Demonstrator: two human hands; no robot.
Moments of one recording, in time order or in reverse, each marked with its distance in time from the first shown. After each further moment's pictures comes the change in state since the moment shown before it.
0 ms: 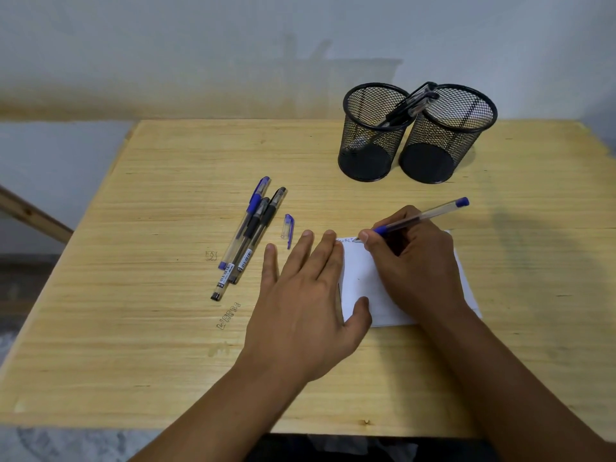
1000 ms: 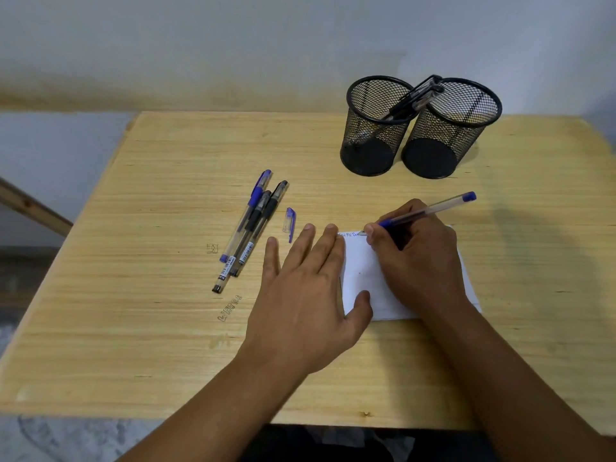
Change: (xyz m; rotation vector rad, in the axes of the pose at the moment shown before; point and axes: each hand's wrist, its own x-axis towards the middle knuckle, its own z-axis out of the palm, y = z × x) left_hand 0.000 -0.001 0.001 -0.003 0.014 0.003; right_hand -0.001 -0.002 -0.001 -0.012 0.004 0.031
